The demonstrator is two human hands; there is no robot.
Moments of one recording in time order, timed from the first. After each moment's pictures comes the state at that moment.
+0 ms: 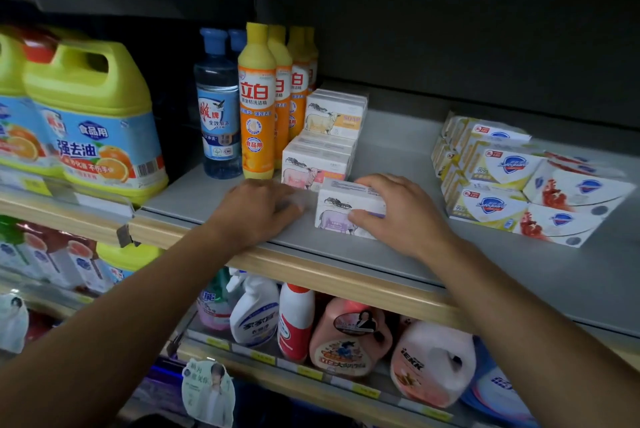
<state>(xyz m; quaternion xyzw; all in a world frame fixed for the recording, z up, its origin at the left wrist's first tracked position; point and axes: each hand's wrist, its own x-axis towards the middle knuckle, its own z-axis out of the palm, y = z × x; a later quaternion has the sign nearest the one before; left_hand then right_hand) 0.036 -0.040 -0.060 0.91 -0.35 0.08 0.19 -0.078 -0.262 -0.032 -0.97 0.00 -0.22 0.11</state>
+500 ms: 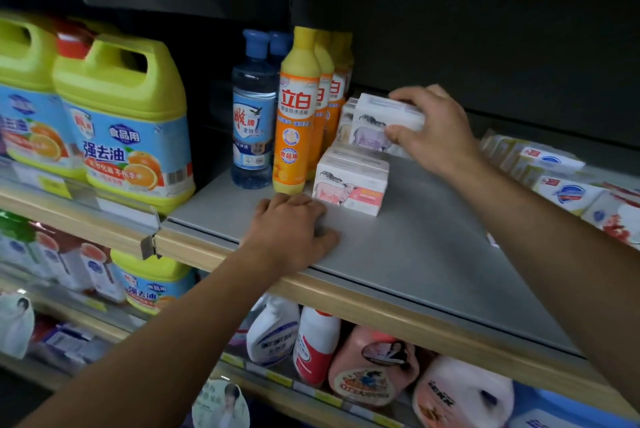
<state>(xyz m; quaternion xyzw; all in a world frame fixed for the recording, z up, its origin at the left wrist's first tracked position) 0.048 -0.043 -0.076 0.93 -0.32 0.07 0.16 0.017 -0.262 0.051 -0.92 0.00 -0.36 0.17</state>
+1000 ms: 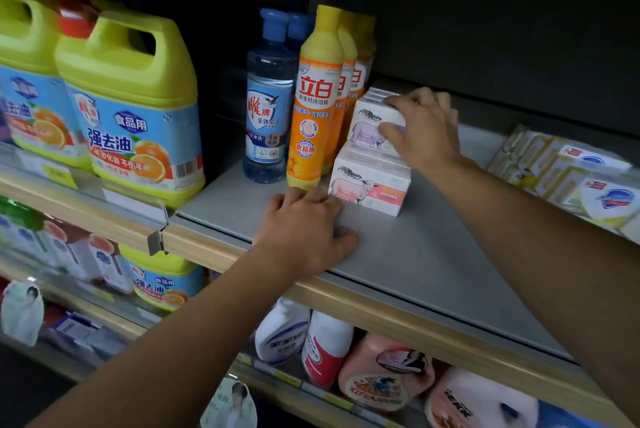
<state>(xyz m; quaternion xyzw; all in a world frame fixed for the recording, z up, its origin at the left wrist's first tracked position) 0.049 -0.045 -0.076 0.93 -0.33 0.07 0.17 0.087 -0.265 0.012 -0.94 0.05 -0.34 0.00</state>
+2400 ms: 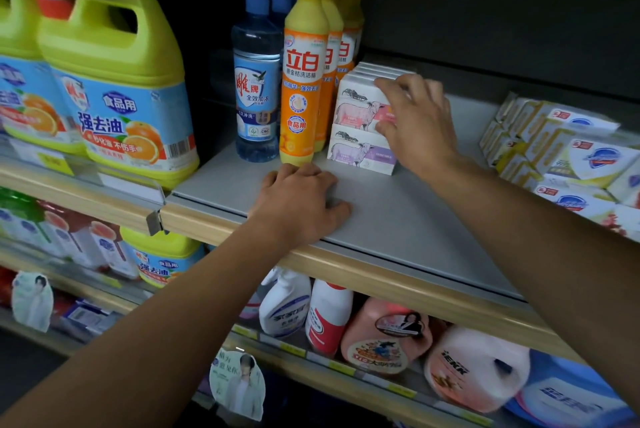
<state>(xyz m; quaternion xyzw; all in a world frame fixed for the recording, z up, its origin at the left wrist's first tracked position) 0.047 -0.044 -0.075 0.93 -0.32 0.08 0.17 0.048 -0.252 -0.007 -0.94 0.03 -0.34 -0.02</state>
